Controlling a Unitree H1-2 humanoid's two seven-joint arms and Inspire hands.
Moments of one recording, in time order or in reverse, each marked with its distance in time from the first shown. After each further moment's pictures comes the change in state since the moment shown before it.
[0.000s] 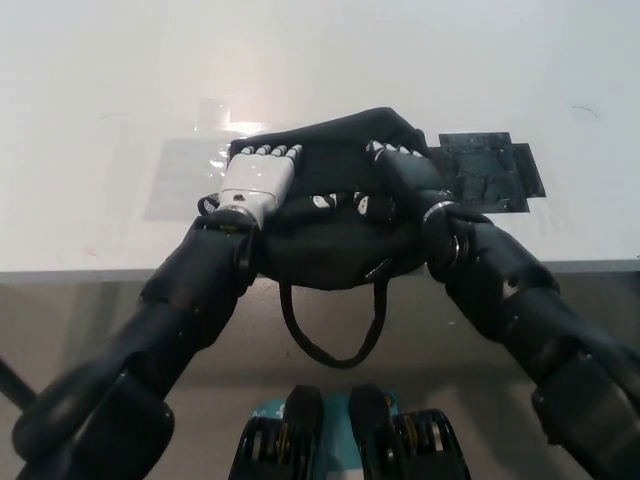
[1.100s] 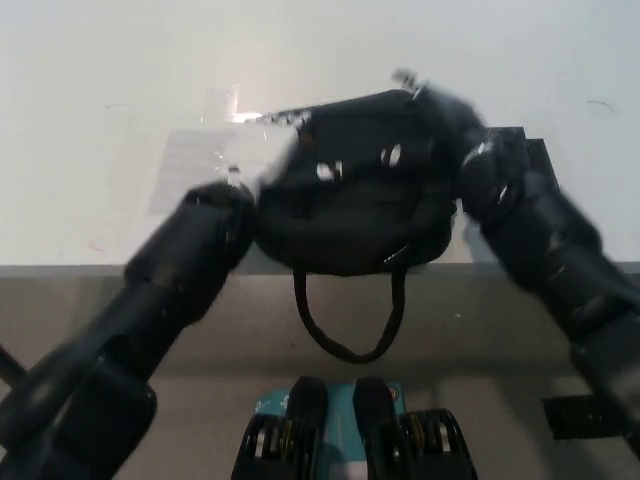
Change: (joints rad) left_arm -0.069 0.069 0.091 -0.132 -0.045 -0.077 -0.033; right_arm -0.094 -0.110 -0.352 -0.156 0.064 -0.039 0.043
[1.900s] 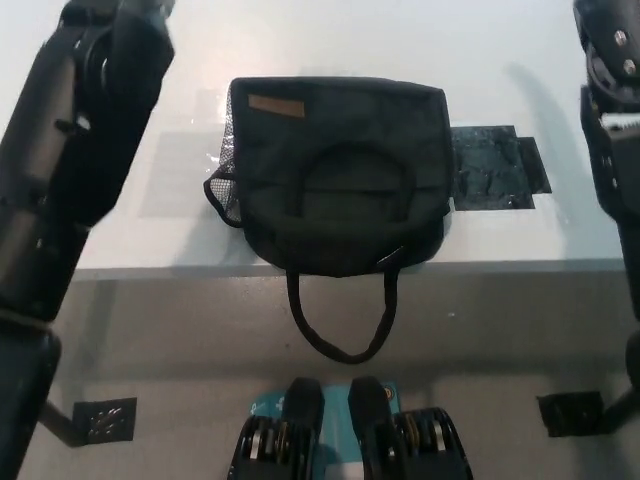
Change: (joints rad) left_arm 0.018 0.176 0.307 -0.734 -0.140 0.053 -0.199; right_arm 0.109 -0.077 -0.272 -0.935 0.181 0.206 0.164
